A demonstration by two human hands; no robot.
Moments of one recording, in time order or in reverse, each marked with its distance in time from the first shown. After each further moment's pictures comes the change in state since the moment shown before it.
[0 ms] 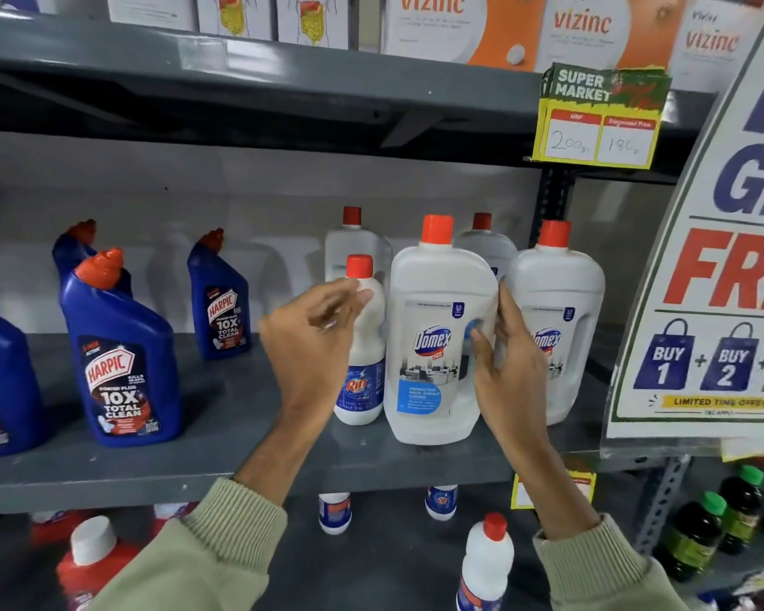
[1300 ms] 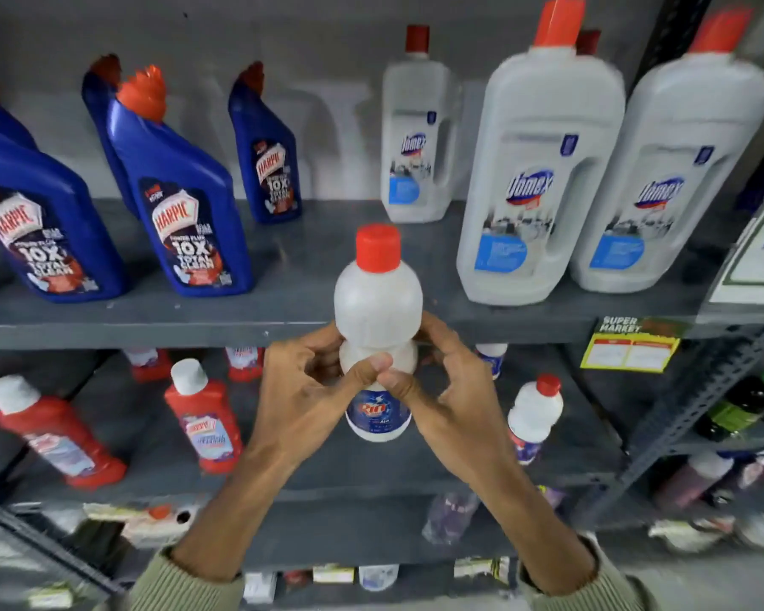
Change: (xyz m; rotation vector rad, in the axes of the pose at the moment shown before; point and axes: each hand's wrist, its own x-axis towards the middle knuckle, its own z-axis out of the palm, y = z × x) left_hand -0.115 -0.035 -0.137 -0.167 -0.487 -0.394; right_hand -0.166 -0.048 0.051 0.335 -0.537 0.213
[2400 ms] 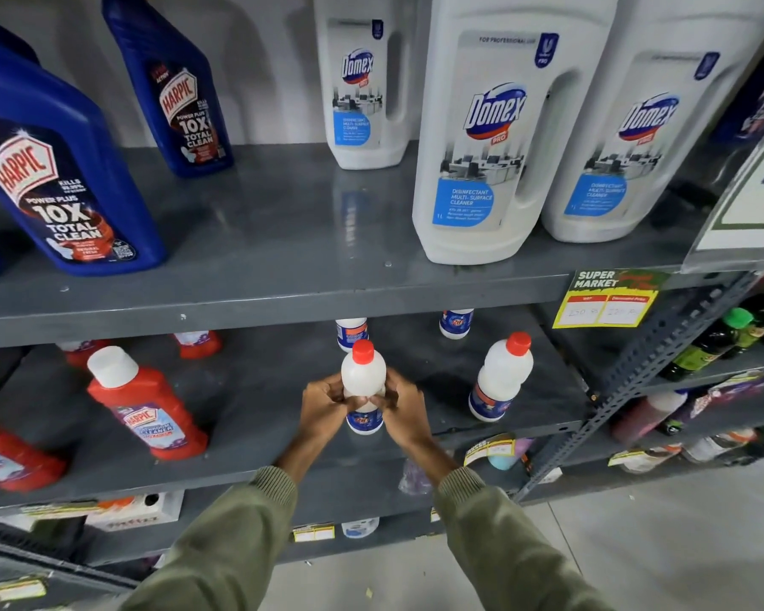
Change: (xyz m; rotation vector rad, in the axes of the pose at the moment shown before) left_hand -0.013 -0.270 0.057 0.086 -0.065 -0.573; right_hand -0.013 0.258 0.040 -0.051 0.025 0.537
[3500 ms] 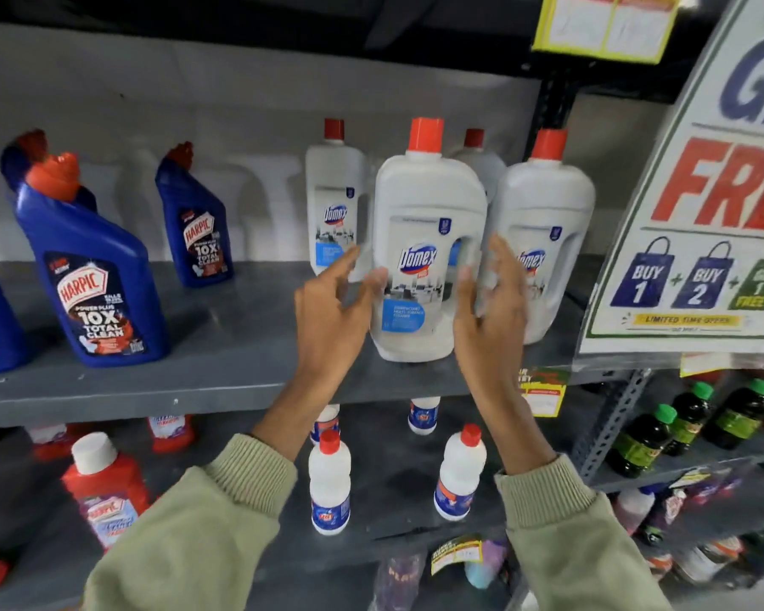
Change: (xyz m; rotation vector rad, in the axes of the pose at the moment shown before) left_hand -0.045 0.323 0.018 0.034 0.335 0.733; right_hand -0.033 -0.267 -0.174 -0.112 0.711 -0.720
